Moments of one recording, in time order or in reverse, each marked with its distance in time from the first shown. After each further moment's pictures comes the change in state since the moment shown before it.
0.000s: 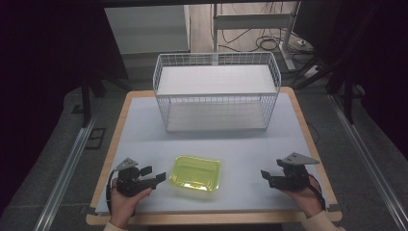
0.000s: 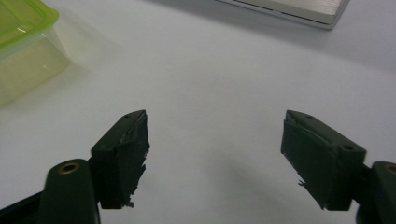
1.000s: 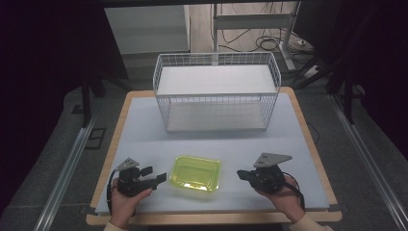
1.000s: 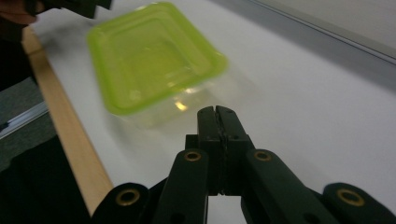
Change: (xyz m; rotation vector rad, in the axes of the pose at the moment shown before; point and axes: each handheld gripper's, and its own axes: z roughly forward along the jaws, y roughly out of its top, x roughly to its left) left arm -0.001 -0.001 0.002 0.009 -0.001 0.009; right arm 0.078 0.046 0.006 0.026 0.303 -0.169
